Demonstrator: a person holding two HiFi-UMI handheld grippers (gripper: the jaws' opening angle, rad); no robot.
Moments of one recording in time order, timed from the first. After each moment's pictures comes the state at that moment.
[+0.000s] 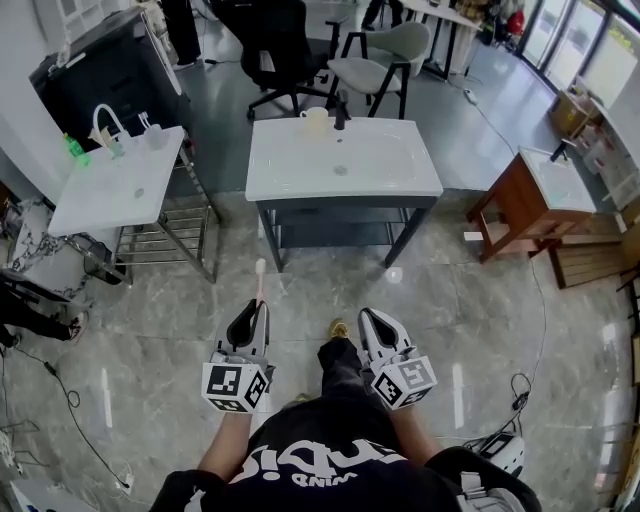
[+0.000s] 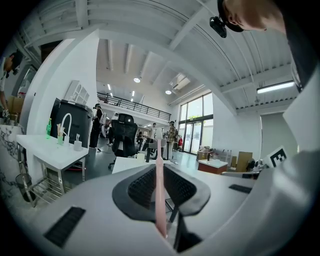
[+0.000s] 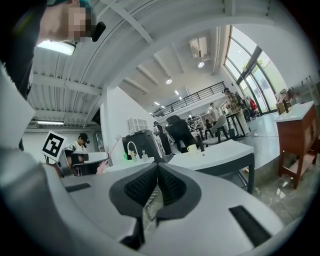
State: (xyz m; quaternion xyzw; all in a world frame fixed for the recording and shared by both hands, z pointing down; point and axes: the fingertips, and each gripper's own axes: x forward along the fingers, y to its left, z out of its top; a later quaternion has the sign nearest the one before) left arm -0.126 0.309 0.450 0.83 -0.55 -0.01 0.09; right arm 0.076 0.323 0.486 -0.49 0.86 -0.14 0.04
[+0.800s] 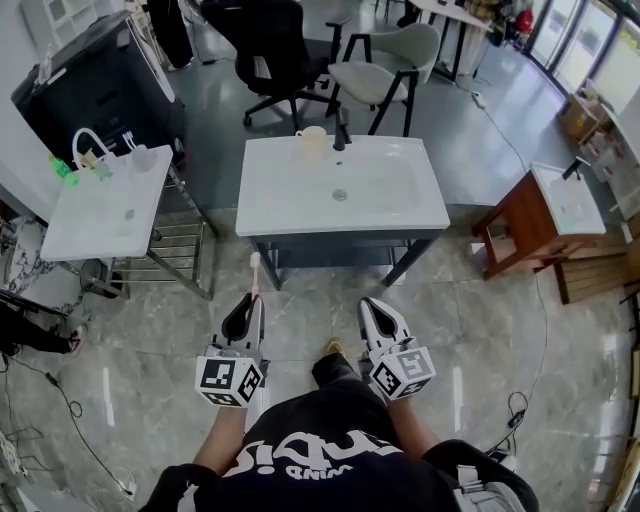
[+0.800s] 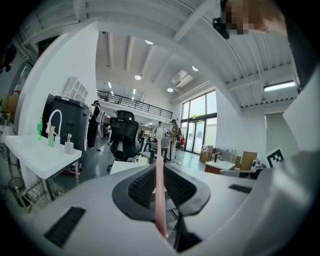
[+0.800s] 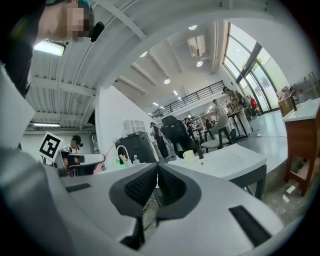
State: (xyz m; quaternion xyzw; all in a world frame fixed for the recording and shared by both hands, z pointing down) left arm -0.111 0.153 0.434 0.83 -0.55 0.00 0.10; right arm 0.098 0.157 0.469 -0.49 0.86 -0.14 0.05
